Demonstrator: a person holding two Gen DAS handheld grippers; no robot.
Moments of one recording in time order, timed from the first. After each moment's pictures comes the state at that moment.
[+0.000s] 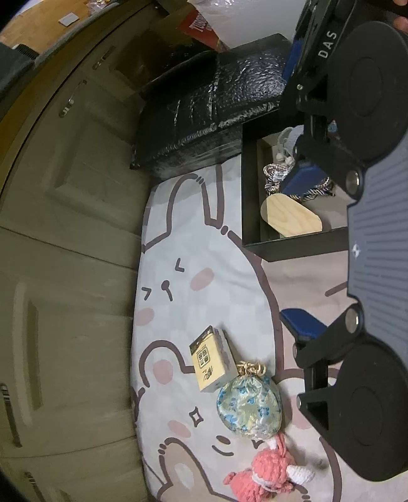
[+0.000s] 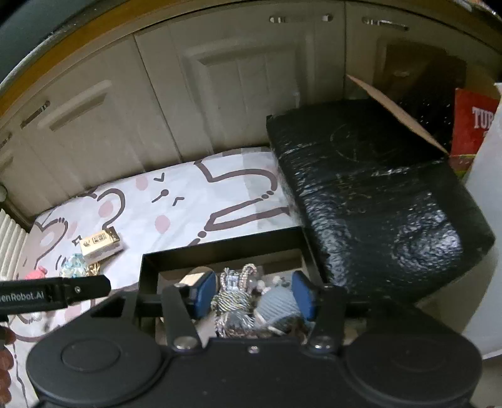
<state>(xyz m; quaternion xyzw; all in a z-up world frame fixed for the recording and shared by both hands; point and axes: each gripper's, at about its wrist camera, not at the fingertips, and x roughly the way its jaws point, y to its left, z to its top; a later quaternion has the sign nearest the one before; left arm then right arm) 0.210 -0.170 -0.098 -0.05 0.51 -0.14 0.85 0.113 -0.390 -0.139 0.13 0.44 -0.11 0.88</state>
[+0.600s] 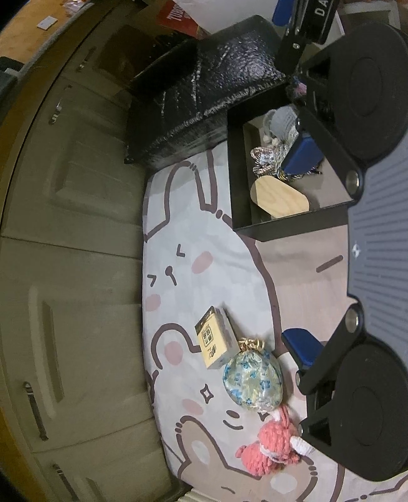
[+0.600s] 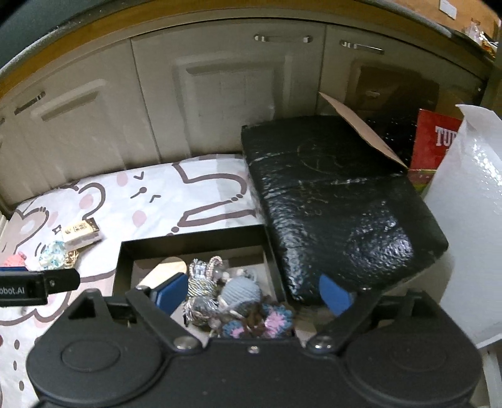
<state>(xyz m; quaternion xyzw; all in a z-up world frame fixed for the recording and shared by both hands) 0.186 -0.172 -0.092 0.01 0.49 -0.12 0.86 0.080 -0.390 -0.123 0.09 0.43 -0.15 0.89</state>
